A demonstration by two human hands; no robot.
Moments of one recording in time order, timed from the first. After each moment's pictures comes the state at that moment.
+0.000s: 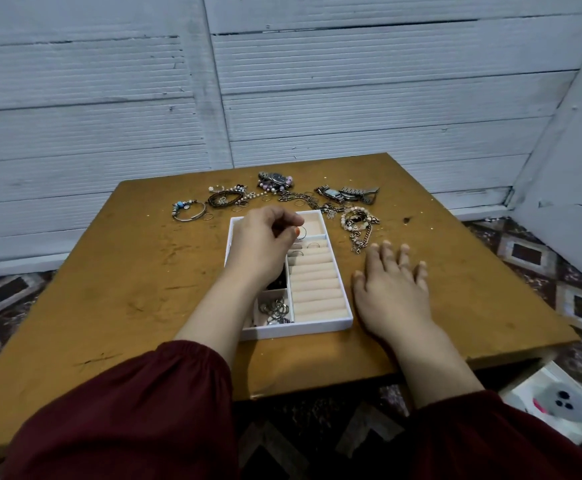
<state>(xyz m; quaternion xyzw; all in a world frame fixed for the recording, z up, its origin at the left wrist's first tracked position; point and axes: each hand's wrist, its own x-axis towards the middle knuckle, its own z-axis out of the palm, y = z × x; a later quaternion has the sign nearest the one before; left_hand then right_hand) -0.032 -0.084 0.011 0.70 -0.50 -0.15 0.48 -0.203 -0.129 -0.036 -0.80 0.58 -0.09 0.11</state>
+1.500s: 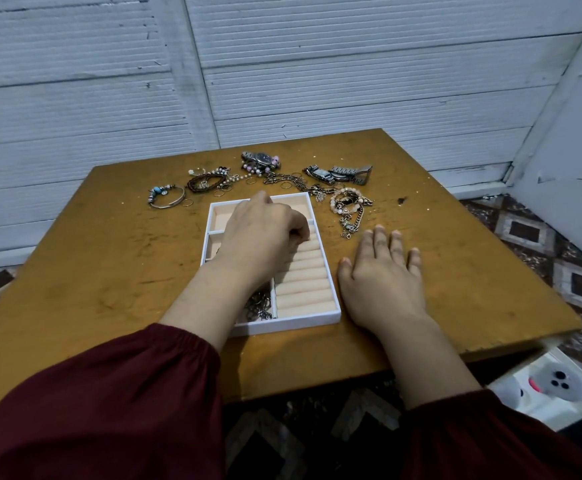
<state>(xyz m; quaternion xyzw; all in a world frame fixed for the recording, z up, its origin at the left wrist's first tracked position) -0.044 -0.100 0.013 0.73 -0.66 0.06 0.14 -0.200 -0.130 -0.035 -0.80 0.59 -0.05 0.11</state>
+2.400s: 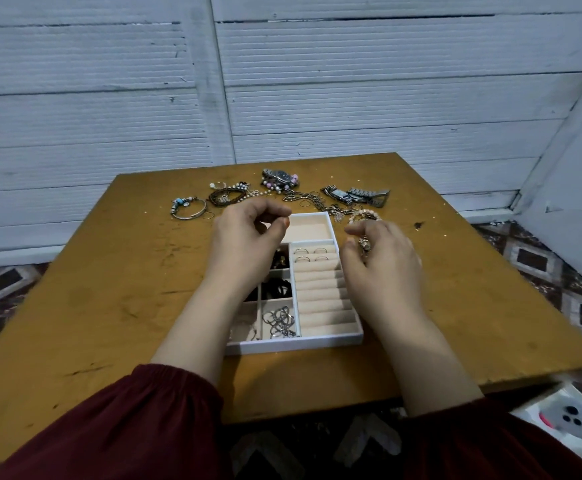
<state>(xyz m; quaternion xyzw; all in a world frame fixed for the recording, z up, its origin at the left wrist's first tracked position) -0.009 -0.082 0.009 0.68 -0.49 -0.07 0.54 -0.171 -0.124 -0.001 -0.76 0.52 -0.36 0.17</state>
